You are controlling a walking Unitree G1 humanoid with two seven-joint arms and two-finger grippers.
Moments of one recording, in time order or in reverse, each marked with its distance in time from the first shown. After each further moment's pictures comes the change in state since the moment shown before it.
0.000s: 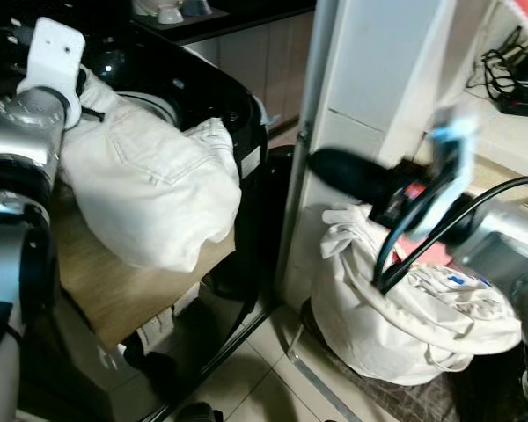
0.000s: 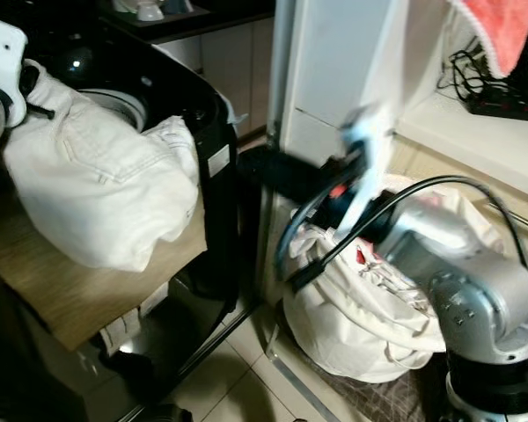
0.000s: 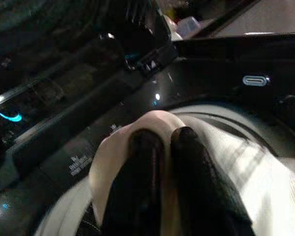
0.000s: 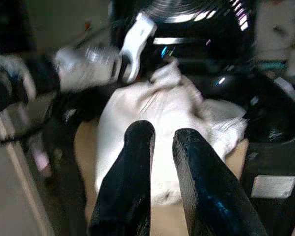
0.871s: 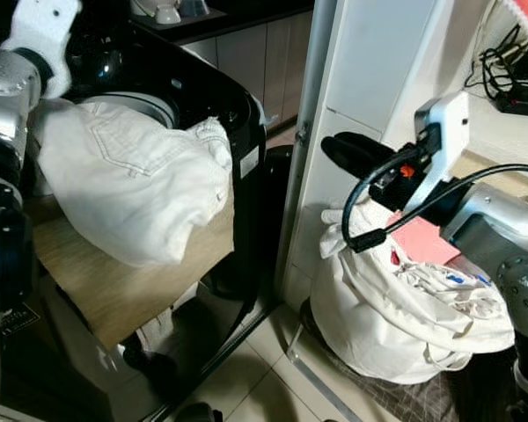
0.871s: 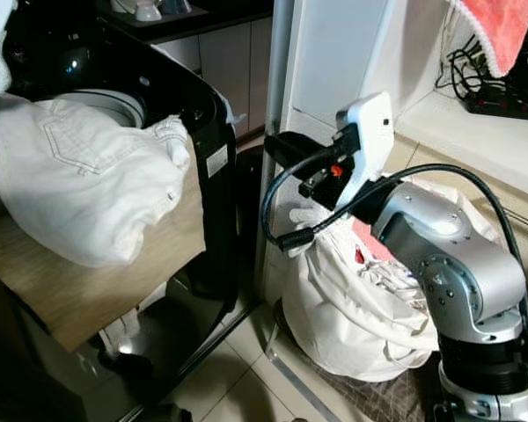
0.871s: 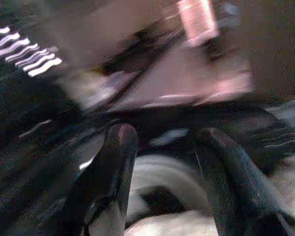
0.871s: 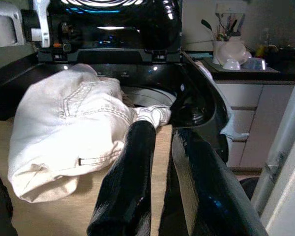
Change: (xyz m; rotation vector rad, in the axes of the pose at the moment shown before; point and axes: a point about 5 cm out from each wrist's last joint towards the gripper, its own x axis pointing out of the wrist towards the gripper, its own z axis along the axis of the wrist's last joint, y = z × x) left arm -0.013 -0.001 0.047 0.050 -0.264 -0.458; right arm 0.002 -0.032 0.001 -0.064 0.029 -0.262
